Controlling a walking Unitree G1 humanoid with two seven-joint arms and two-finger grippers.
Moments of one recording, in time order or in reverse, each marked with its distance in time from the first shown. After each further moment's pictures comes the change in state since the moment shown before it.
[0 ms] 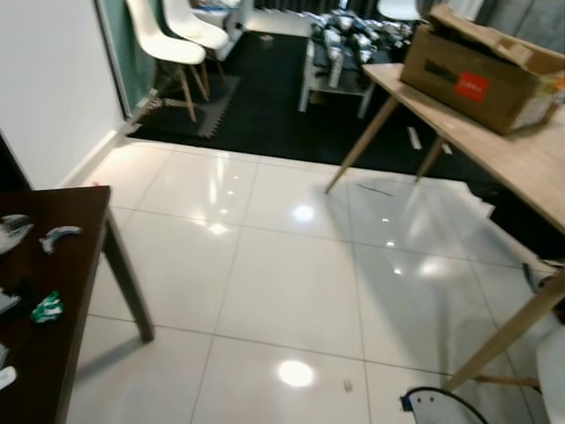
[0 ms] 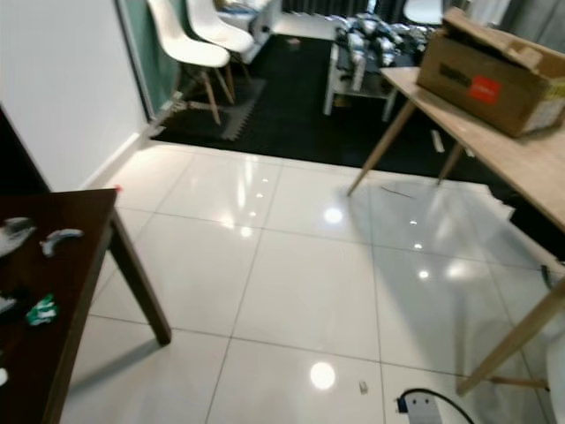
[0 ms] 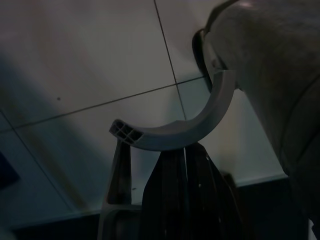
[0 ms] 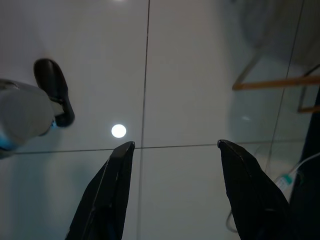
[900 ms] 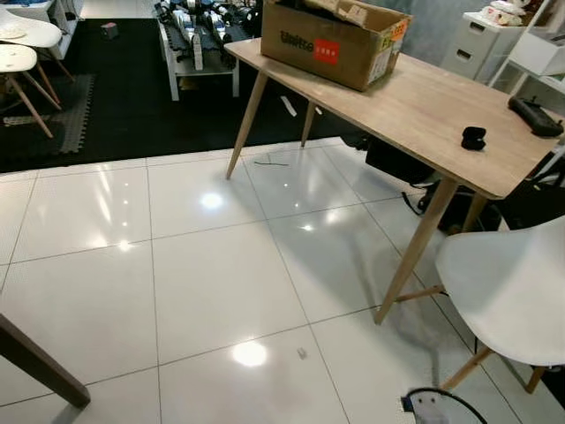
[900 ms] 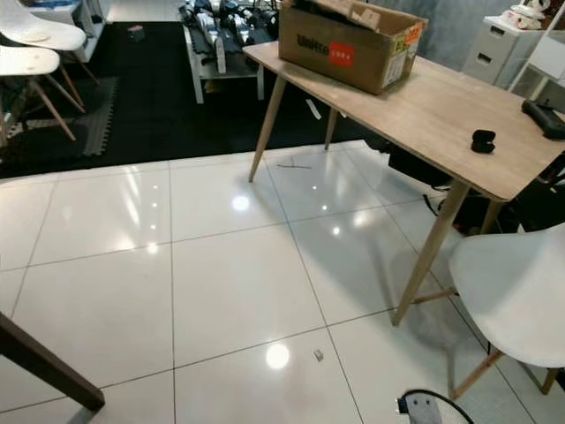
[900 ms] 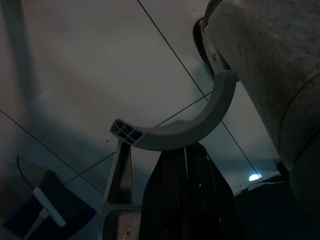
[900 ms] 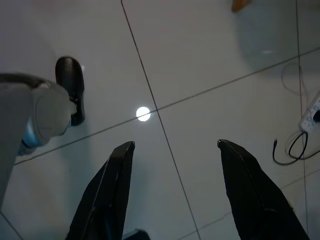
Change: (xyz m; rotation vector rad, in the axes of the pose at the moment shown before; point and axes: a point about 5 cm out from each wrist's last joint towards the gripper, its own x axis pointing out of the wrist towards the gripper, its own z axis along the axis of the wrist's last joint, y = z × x) left arm 0.000 -0.001 -0.001 -0.024 0.007 -0.001; right arm 0.000 0.000 -0.003 0.017 -0.003 0.001
